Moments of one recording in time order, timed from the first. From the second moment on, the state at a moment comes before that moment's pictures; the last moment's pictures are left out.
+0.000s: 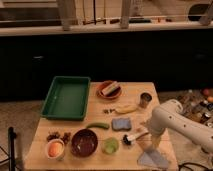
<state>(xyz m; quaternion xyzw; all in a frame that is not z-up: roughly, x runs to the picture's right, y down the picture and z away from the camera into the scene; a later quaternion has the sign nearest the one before) 0.246 0.263 0.786 -0.32 -0.10 -0.12 0.94</state>
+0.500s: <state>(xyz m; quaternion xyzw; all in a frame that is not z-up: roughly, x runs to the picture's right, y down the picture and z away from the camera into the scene) 0.240 0.249 0.794 -0.33 -0.10 -0.07 0.94</state>
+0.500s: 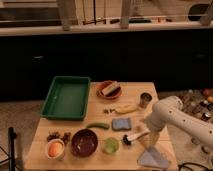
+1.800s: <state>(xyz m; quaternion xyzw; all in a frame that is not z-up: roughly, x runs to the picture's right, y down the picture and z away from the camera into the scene) 0.225 0.255 0.826 -0.35 -0.10 -0.05 0.93</state>
